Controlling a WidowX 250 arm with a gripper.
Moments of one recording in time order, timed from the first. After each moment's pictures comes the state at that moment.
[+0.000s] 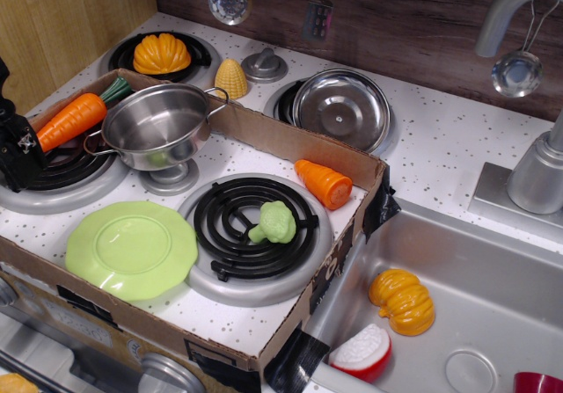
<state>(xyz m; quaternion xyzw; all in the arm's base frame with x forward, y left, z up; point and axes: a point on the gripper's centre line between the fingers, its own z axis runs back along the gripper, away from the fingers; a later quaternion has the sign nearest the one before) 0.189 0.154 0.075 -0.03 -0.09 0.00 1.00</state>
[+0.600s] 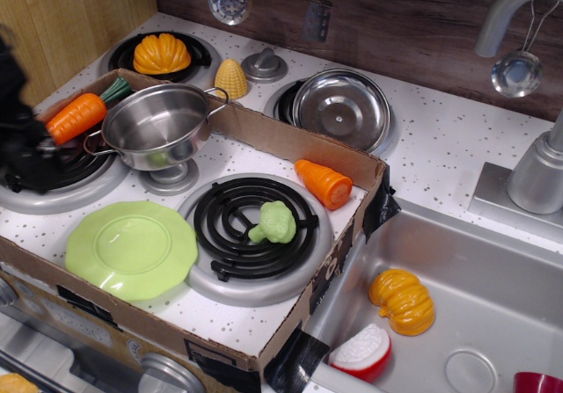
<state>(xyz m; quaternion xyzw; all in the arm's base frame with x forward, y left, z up) 0.200 0.131 0.072 -0.05 -0.07 -0.02 1.00</state>
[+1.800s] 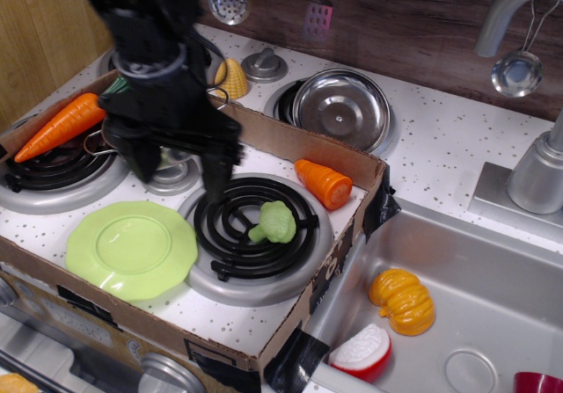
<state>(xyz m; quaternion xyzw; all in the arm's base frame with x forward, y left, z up) 0.244 0.019 0.073 -0.01 -0.08 0.06 1.00</state>
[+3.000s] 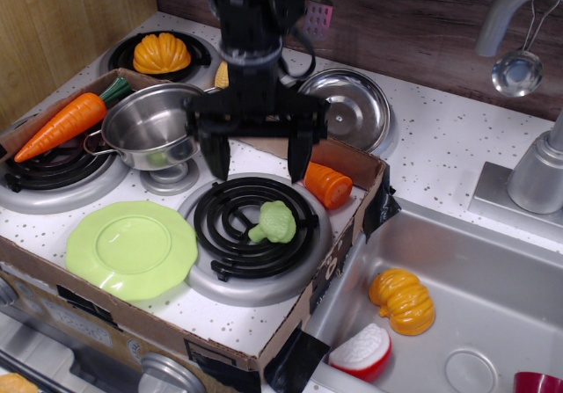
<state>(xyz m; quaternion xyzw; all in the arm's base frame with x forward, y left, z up) 0.281 -0.009 0.057 -0.02 -0.04 0.22 0.98</state>
